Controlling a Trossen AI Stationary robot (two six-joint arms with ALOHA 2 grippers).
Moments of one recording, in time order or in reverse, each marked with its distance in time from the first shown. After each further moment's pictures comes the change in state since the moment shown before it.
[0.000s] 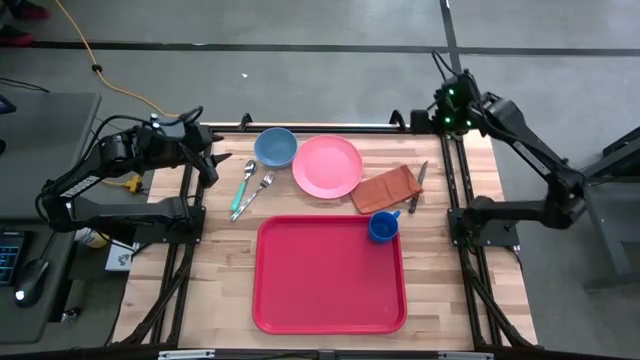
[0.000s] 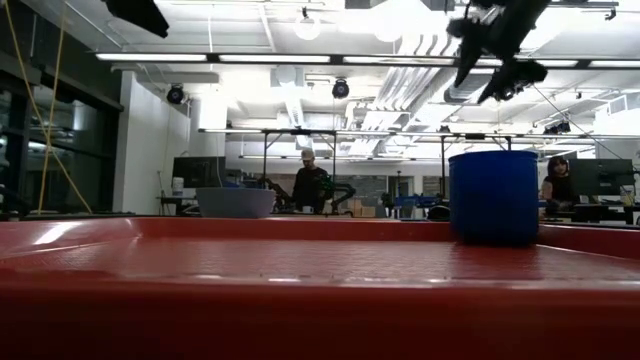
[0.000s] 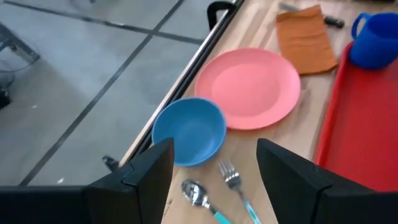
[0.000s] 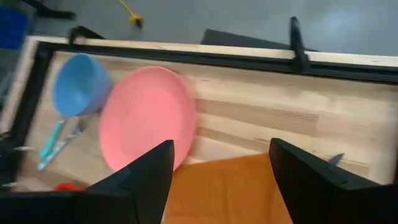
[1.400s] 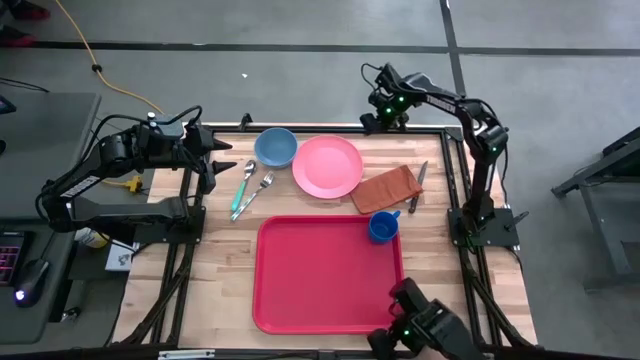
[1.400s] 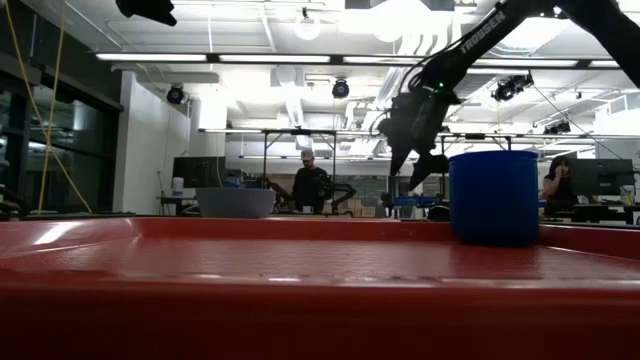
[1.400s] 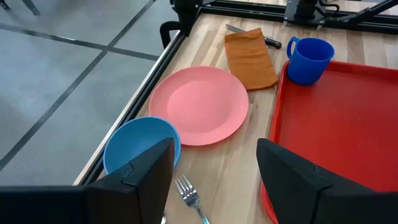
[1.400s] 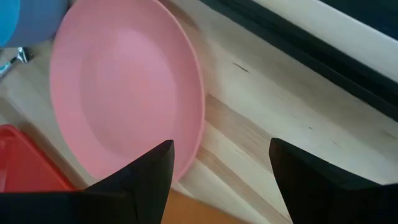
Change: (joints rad) left arm 0.000 0.000 0.000 0.041 0.192 -0.010; right arm -0.012 0.820 0.338 0.066 -0.302 -0.392
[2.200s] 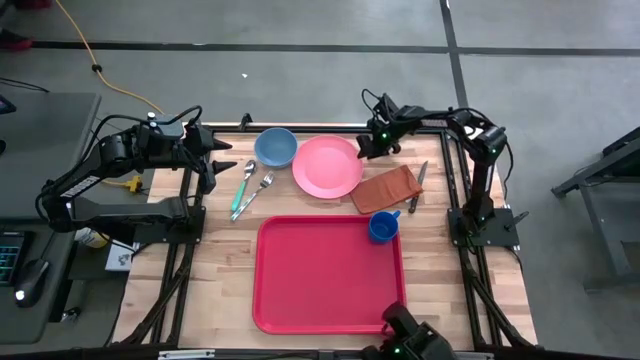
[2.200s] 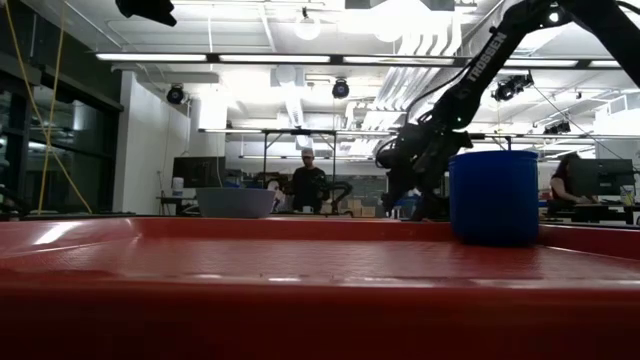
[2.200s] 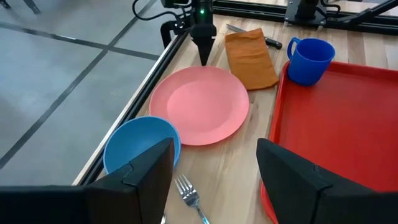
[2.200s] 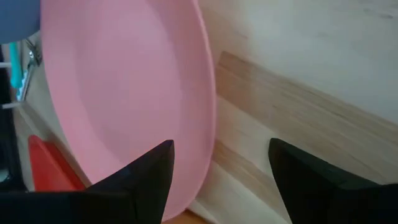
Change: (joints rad) left arm 0.000 0.000 0.000 -0.001 -0.006 -0.005; right arm 0.069 0.000 -0.408 0.491 -0.166 0.261
